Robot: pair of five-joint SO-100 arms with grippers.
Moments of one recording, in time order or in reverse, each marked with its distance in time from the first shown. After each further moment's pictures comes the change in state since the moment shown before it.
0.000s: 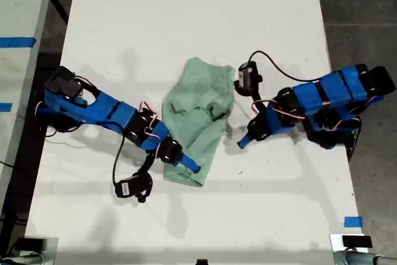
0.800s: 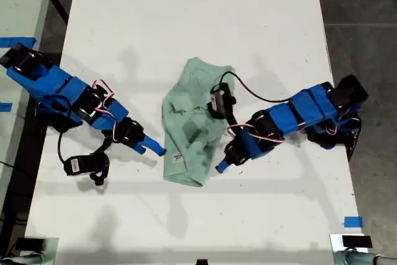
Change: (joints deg) arm 0 3.9 46.2 47.9 -6.8 -10.8; arm 1 -9.7 -34.6 -45.7 8.5 4.1
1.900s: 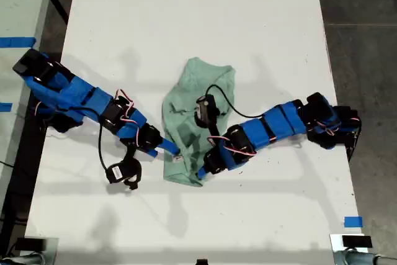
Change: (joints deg) arm 0 -3.3 -20.6 -11.6 -2.3 -8.6; arm 1 0.9 -25.3 -27.3 2.5 9.8
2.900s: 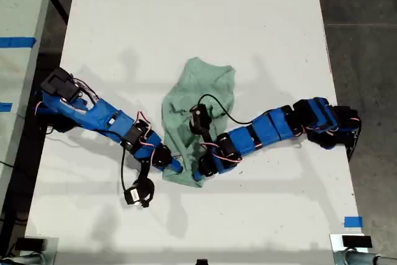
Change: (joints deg) arm 0 2.8 -25.0 -18.4 -0.5 2.0; arm 1 1.2 -12.7 -3.1 -6.9 -1.3
